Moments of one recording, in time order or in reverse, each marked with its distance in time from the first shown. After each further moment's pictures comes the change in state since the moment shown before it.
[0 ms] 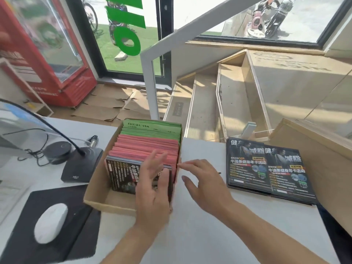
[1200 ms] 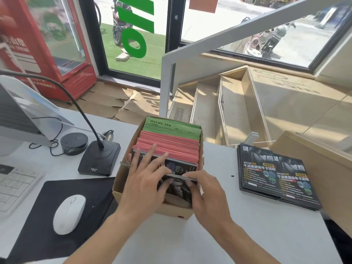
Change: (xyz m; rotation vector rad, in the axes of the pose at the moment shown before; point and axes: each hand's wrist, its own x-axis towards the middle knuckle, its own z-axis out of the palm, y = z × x) left_hand 0.030 -0.041 -0.115 0.882 -0.305 0.405; right_hand -0.019 -0.094 0.043 0.110 0.234 0.037
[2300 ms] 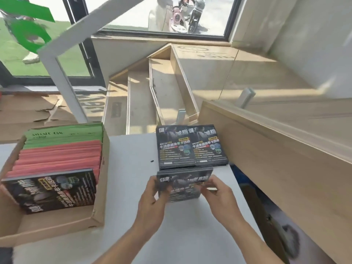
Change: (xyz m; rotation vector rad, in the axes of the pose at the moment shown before) left_hand 0.014 0.226 0.133 -1.062 -0.349 -0.463; right_hand -0.110 0.159 -0.190 0.268 0.120 0.753
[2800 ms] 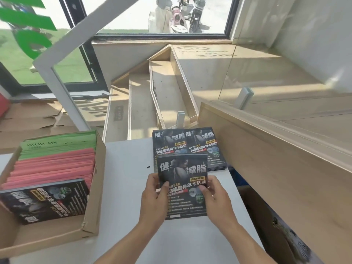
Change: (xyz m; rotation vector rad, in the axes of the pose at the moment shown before) left_hand 0.035 -0.005 0.036 0.039 0.182 -0.078; right_hand 0.020 0.023 -0.005 0.177 0.003 0.078
